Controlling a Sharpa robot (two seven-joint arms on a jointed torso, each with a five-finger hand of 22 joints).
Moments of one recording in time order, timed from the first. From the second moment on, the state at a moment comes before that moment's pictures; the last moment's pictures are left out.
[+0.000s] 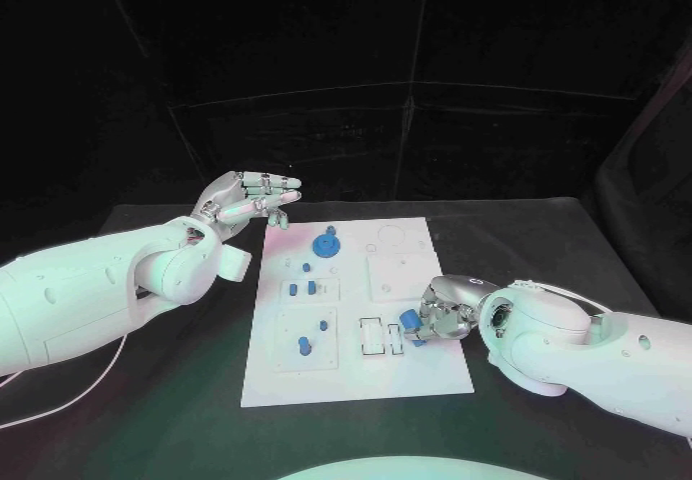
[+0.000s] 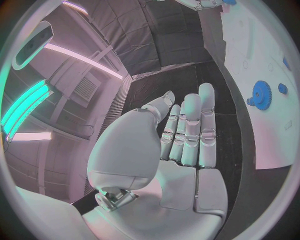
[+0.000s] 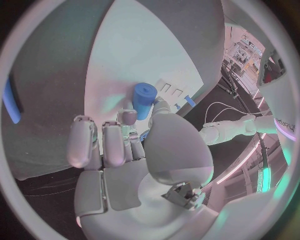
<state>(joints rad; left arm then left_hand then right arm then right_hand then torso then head) 1.25 -0.84 -0.12 1.39 -0.11 -0.18 0.46 1.36 -0.07 0.35 -0.02 0.05 0.96 0.17 0.14 0.07 0.93 0.12 0.42 0.09 1.17 0.03 1.01 0.55 0.18 1.12 0.13 0.68 0.69 1.03 -0.96 -0.04 1.83 -1.51 -0.17 -0.55 1.27 0.00 -0.18 0.29 0.41 0.96 0.09 0.39 0.26 1.27 0.02 0.98 0.98 1.46 -0.05 1.36 1.20 0.09 1.37 0.06 1.42 1.25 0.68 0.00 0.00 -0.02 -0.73</state>
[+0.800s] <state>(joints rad) 1.25 -0.85 -0.12 1.40 -0.11 -0.18 0.45 1.36 -0.07 0.35 -0.02 0.05 0.96 0.17 0.14 0.07 0.92 0.12 0.42 0.09 1.17 0.03 1.01 0.55 0.18 1.12 0.13 0.68 0.69 1.03 -0.97 -0.04 1.90 -1.27 -0.35 -0.46 1.30 0.02 -0.17 0.29 0.51 0.97 0.08 0.41 0.27 1.32 0.00 1.05 1.06 1.47 -0.06 1.37 1.23 0.09 1.38 0.05 1.42 1.26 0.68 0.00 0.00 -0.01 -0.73</state>
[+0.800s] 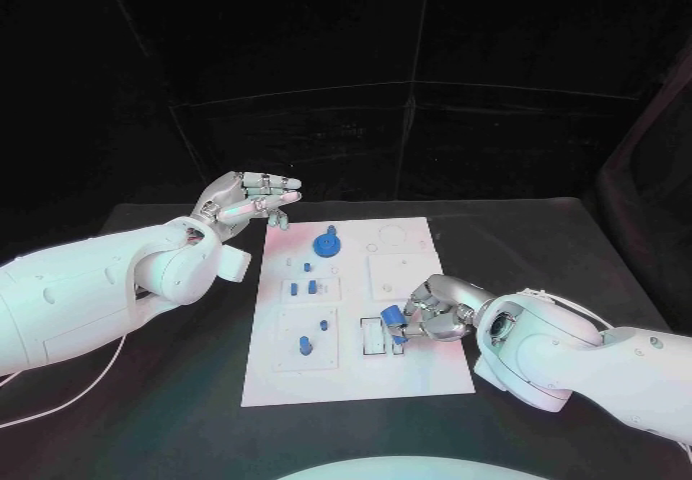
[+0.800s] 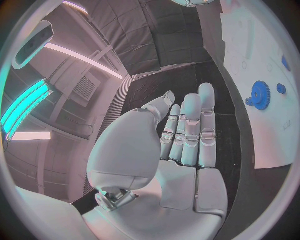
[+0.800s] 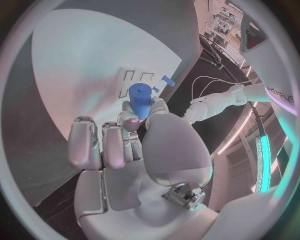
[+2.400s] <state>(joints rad) 1.25 -0.85 -0.12 1.40 -0.11 -0.18 0.45 1.36 -0.07 0.35 -0.02 0.05 0.96 0.17 0.14 0.07 0.92 0.12 0.42 0.09 1.17 0.03 1.01 0.55 0.18 1.12 0.13 0.68 0.69 1.03 -0.87 -0.04 1.85 -1.38 -0.28 -0.55 1.18 -0.06 -0.13 0.26 0.12 1.00 0.08 0.38 0.35 1.28 0.00 0.85 0.94 1.47 -0.07 1.31 1.17 0.09 1.34 0.05 1.37 1.20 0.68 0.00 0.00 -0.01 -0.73</state>
